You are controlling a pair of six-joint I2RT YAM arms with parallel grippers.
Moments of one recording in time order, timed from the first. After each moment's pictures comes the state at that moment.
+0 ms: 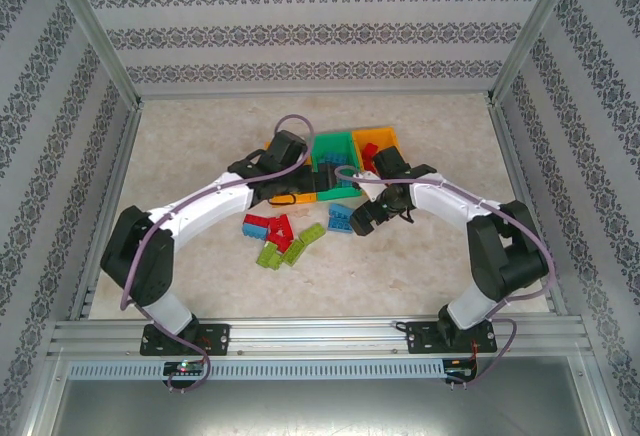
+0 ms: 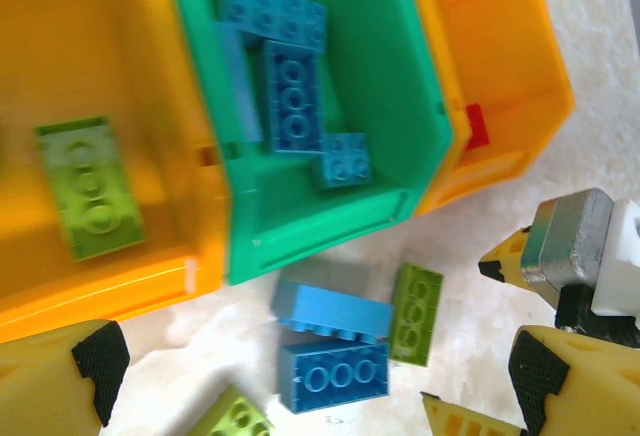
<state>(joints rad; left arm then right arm) -0.59 1.63 1.22 -0.40 0.09 -0.69 0.40 1.63 1.01 -0.66 -0.21 -0.24</state>
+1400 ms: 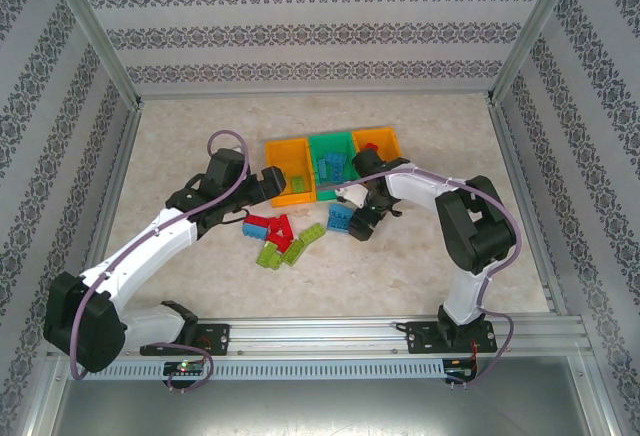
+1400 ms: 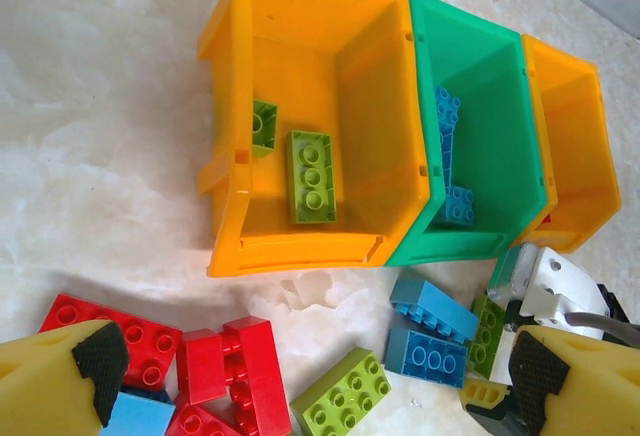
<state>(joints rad) -0.44 1.22 0.91 -0.43 0.01 -0.76 0.46 1.84 1.15 -0.75 -0.10 -0.51</state>
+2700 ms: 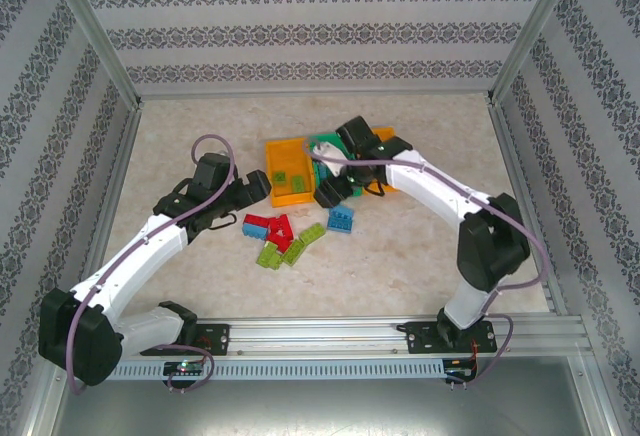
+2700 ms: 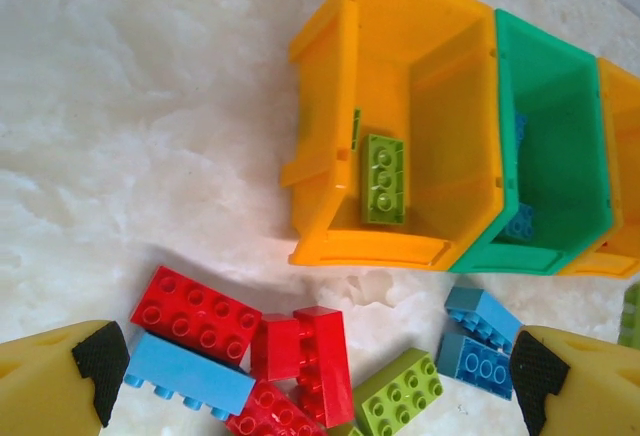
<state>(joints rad) -0.38 1.15 0.87 -0.53 -0.03 -0.77 0.57 1.74 1.43 -0.75 -0.36 -0.17</state>
